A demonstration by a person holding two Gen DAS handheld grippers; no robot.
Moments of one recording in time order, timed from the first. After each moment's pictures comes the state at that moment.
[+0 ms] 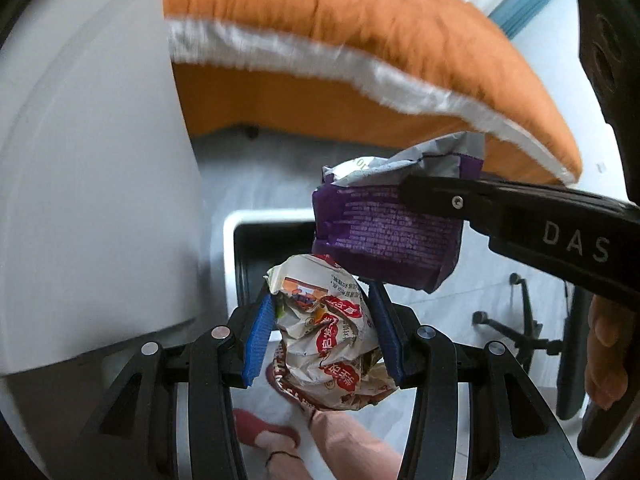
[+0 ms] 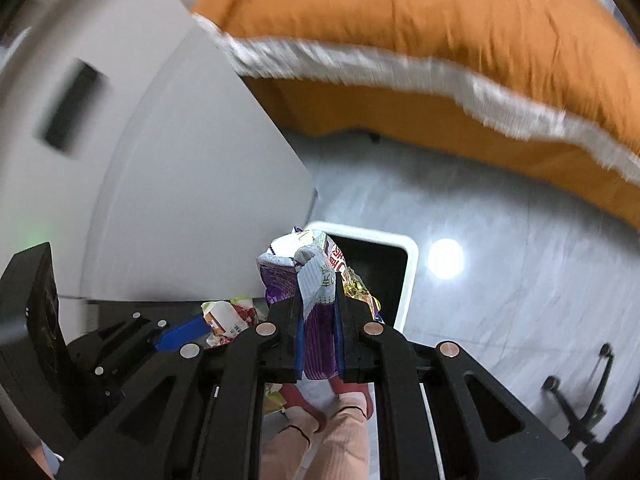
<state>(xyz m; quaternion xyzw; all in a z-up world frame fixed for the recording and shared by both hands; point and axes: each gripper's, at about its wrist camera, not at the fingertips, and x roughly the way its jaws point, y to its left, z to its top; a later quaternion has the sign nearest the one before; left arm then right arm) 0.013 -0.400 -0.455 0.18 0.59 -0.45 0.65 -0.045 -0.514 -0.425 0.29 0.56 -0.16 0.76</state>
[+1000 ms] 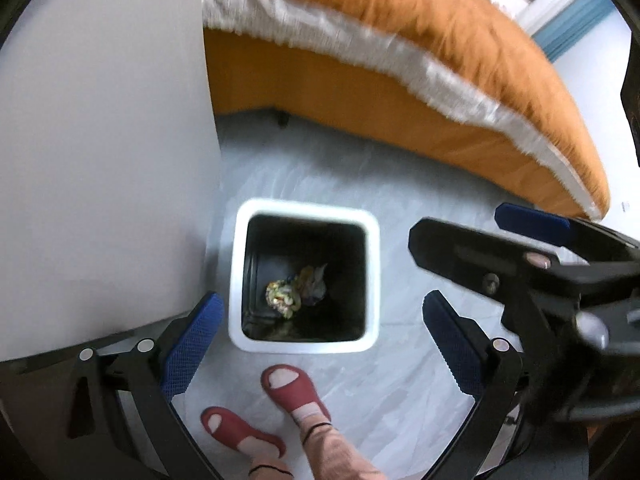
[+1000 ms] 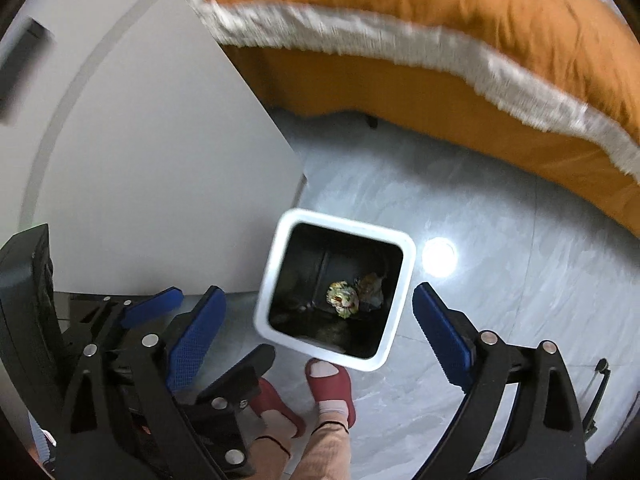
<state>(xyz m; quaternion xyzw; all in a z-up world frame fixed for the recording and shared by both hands) 0.007 -0.408 -0.467 0.14 0.59 -0.39 0.69 -0.042 -0.522 -0.446 0.27 0.57 -0.14 0.76</state>
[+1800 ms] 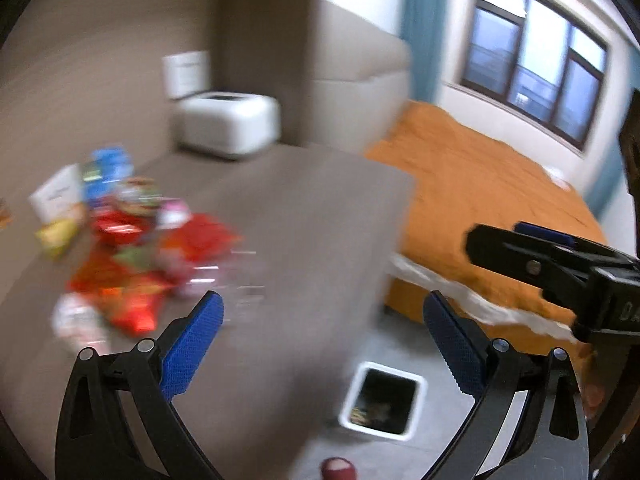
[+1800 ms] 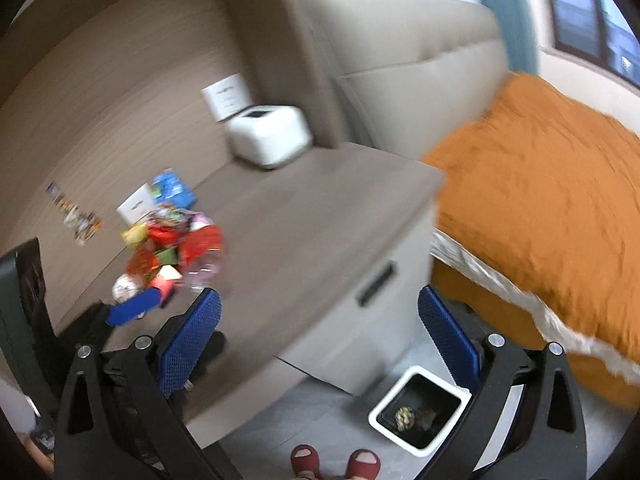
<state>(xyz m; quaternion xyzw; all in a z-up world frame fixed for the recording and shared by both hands) 0.026 -0.206 -0.125 0.04 0.37 -0.21 0.90 0.008 -0.411 -0.094 0.15 0.37 0.05 0.92</state>
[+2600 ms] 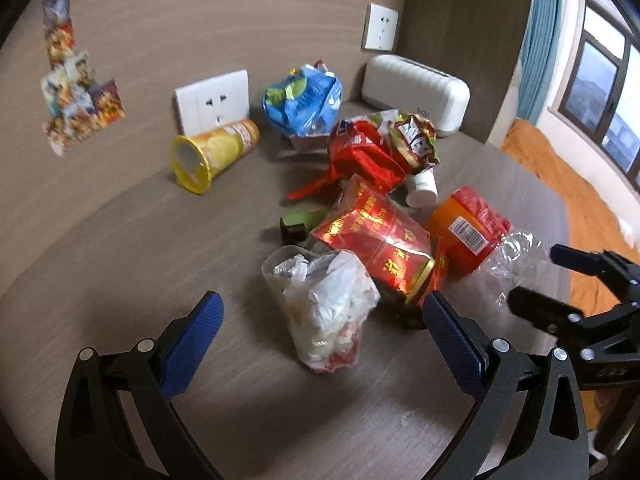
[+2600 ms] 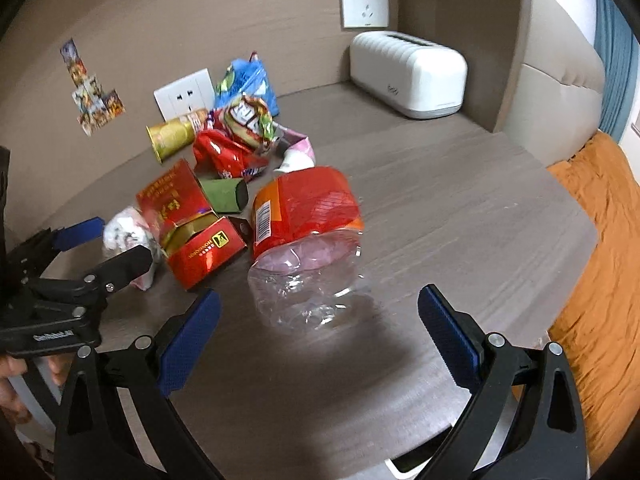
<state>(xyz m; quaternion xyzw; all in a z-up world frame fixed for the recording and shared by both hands) 0.086 -0.030 -0.171 -0.01 0.42 -0.08 0.90 0.096 -0.260 -0.149 -0.01 0.44 0.15 0.88</state>
